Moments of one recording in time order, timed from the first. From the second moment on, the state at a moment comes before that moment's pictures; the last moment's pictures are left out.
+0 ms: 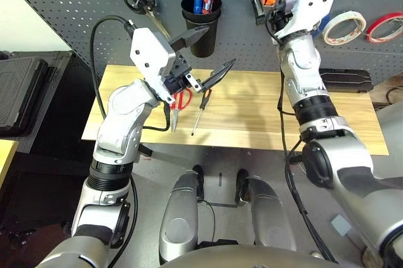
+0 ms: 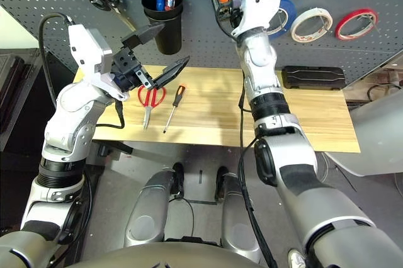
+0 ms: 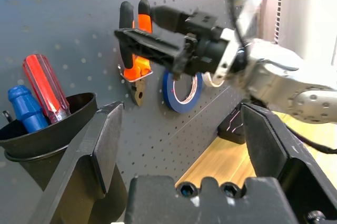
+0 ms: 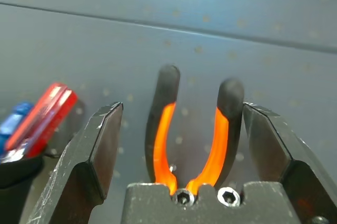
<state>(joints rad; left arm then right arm) -0.51 0.36 -0.05 -0.27 -0.31 0.20 -0.67 -0.90 -0.18 -0.08 0.60 0.06 -0.54 0.21</state>
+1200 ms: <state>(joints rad) -0.41 0.28 -0.26 0.04 0.02 0.47 -0.42 -0.17 -0.57 0.11 0.04 0.14 0.20 0.80</state>
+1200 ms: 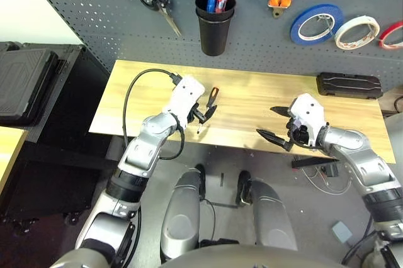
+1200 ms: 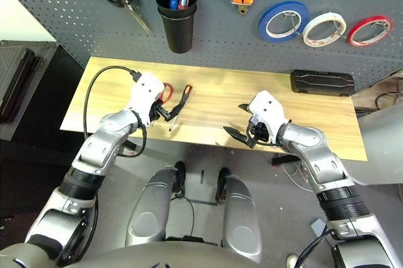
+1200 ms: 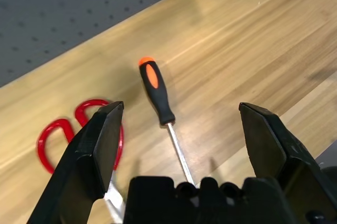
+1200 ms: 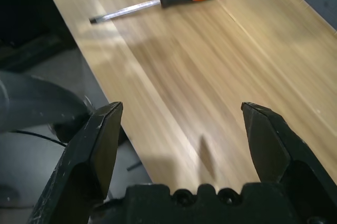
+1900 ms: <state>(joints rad) -0.54 0.13 -0.25 0.36 0.08 0.47 -0.33 -0.16 -0.49 0.21 0.13 0.01 0.16 0.75</state>
